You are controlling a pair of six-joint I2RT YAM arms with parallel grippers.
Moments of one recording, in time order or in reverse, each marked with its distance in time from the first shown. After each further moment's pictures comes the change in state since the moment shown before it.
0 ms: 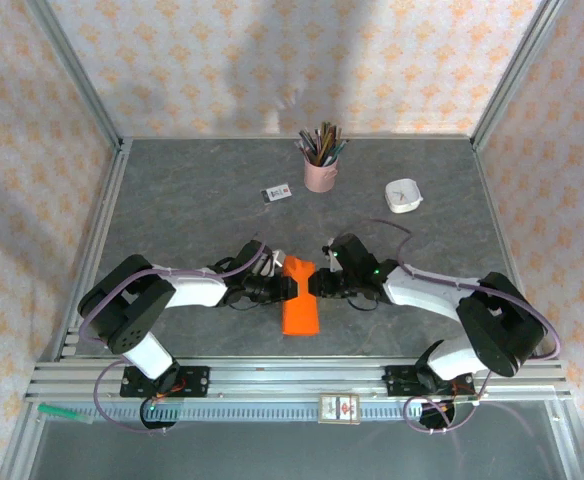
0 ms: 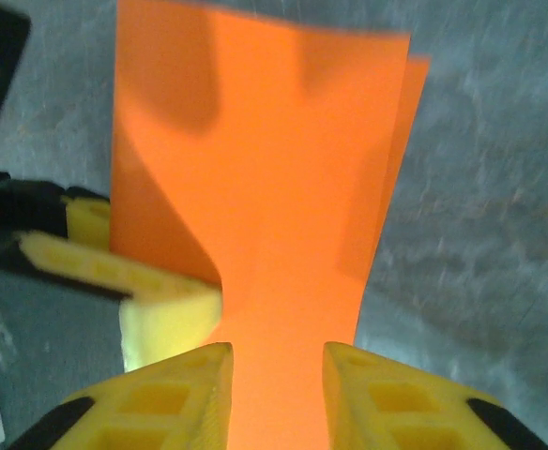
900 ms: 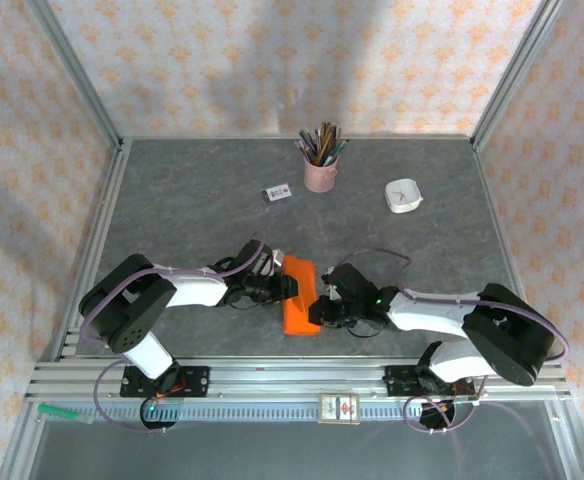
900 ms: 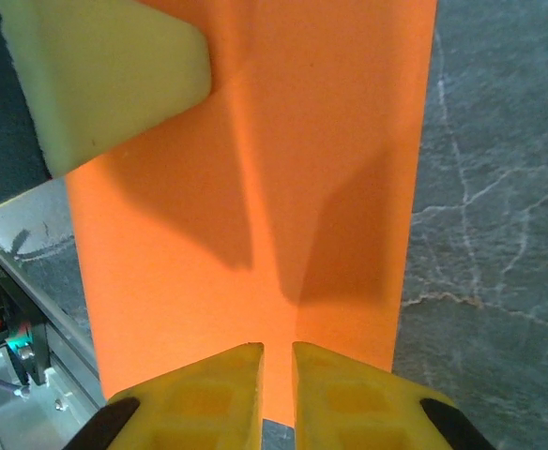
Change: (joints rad) left arm 0.001 0.007 0.002 0.009 0.000 -0.055; right arm 0.154 -0.065 -0.188 0.155 -0.035 0.243
